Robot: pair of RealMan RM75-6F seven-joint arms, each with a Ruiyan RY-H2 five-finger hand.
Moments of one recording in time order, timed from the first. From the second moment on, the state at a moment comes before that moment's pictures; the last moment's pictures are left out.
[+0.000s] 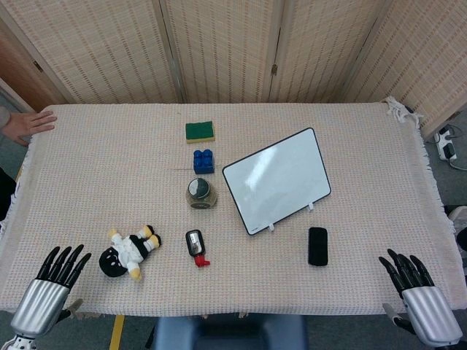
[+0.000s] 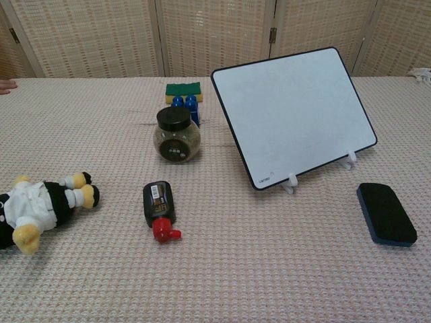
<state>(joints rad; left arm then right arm) -0.01 -1.20 0.11 -1.52 1.85 1.63 0.31 -0.11 -1.02 -0.13 -1.76 -1.76 1.52 -0.16</state>
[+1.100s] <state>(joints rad) -0.10 -1.22 -0.03 -1.51 1.47 1.38 0.26 0.43 -1.18 0.05 -1.51 -1.71 0.93 -0.51</state>
